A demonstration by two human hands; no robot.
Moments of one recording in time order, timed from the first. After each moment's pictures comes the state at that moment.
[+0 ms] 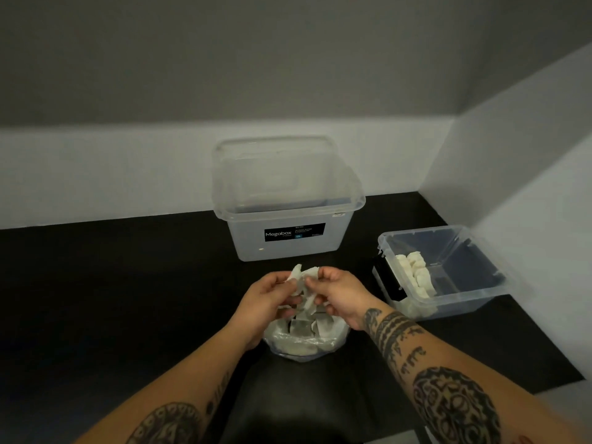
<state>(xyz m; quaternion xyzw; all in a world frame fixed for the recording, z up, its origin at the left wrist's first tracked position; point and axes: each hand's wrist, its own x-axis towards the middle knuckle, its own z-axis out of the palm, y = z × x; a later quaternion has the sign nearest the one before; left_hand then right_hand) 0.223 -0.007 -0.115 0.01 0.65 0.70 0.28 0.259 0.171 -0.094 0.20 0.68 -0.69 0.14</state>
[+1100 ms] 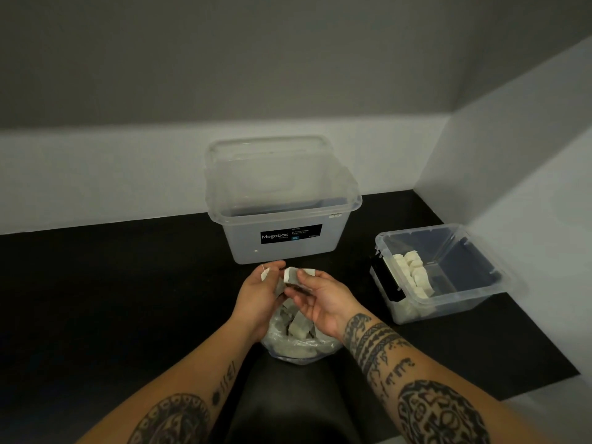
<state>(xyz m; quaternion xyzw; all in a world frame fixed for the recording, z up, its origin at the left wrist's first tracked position) 0.205 0.007 -0.115 -0.08 0.58 0.78 0.24 0.254 0.134 -0.088 0.32 0.40 -0.86 0.08</state>
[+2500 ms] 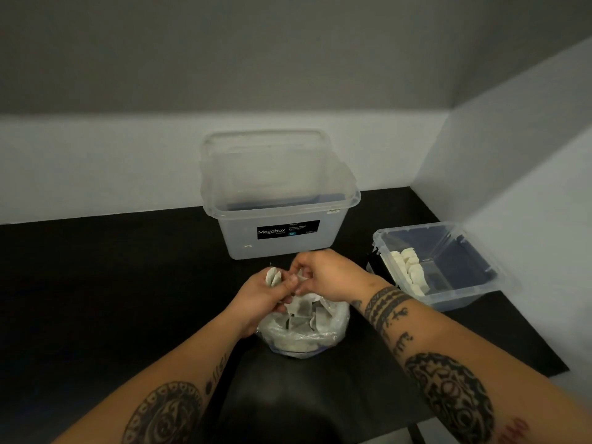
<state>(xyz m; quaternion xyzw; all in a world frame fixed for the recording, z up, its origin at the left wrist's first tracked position) 0.197 0.000 -0.123 0.06 0.69 0.65 0.31 0.223 0.176 -0.068 -0.03 0.95 -0.27 0.13</state>
